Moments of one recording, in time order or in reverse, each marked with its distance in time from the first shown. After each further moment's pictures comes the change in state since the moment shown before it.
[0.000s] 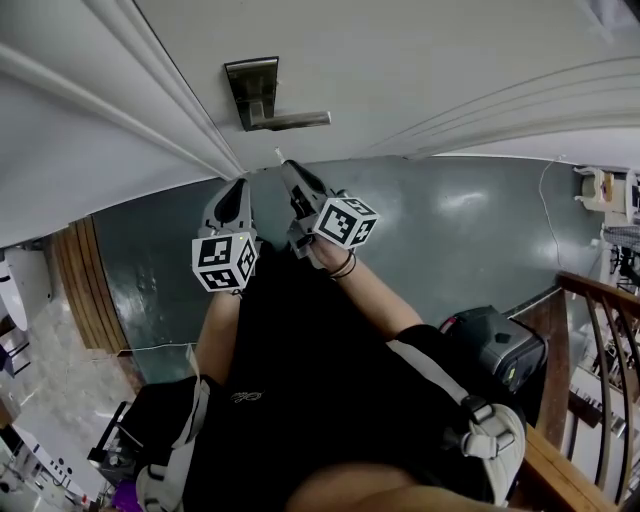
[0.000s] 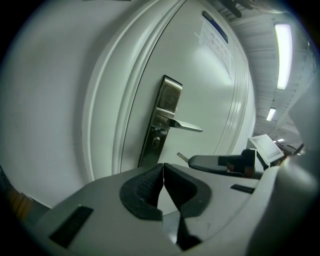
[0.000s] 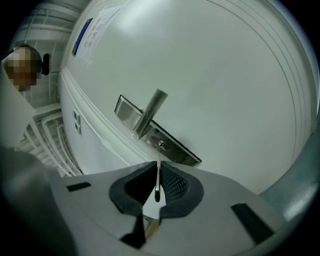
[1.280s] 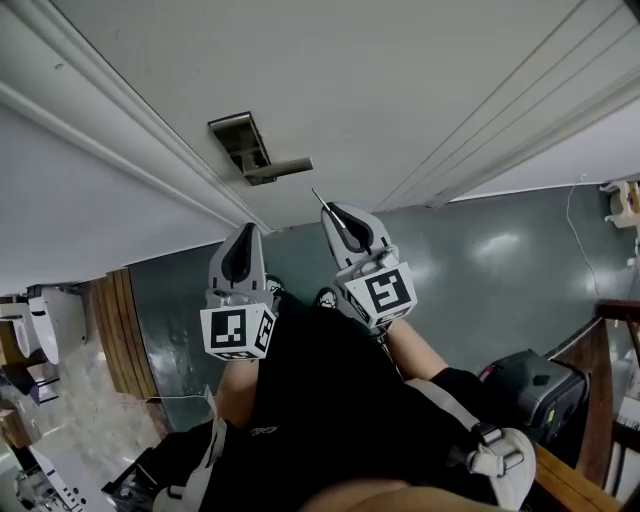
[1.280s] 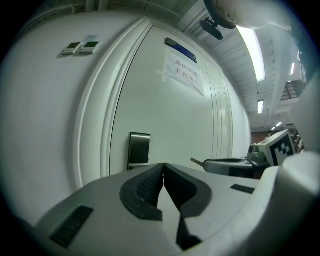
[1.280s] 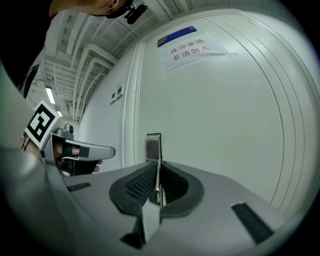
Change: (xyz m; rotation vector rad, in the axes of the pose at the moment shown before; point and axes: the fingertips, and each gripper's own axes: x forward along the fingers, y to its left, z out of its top) left arm -0.056 -0.094 0.106 0.198 -0.301 0.013; right arm -0.103 0.080 0.104 -0.867 -0.110 -0.075
